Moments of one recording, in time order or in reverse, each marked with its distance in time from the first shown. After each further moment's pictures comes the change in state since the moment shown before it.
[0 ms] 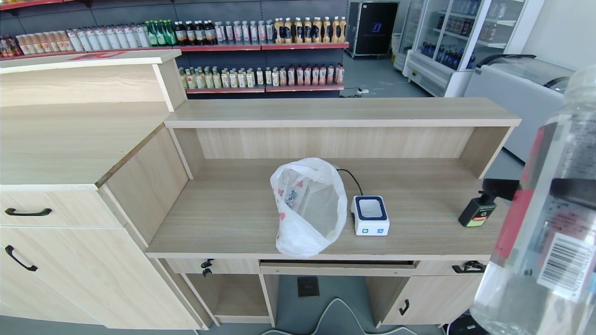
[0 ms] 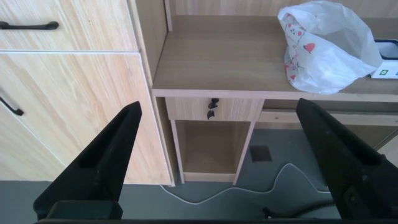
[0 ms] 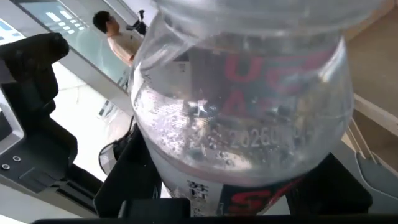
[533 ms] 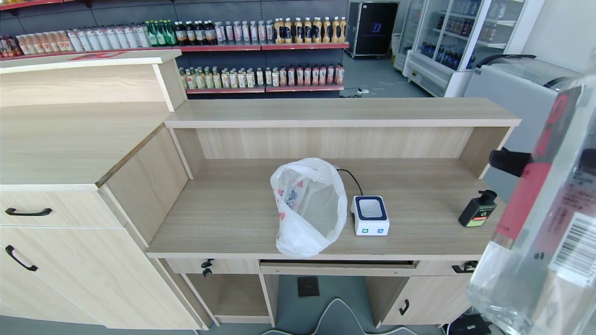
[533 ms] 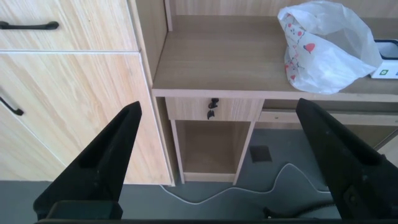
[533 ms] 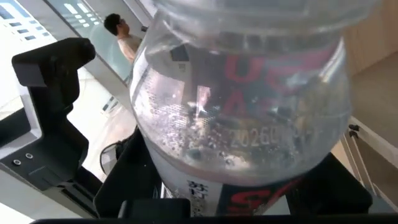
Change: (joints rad) left arm 0.000 0.000 0.000 0.000 0.000 0.000; right arm 0.059 0.037 -0.032 -0.139 -0.013 0.024
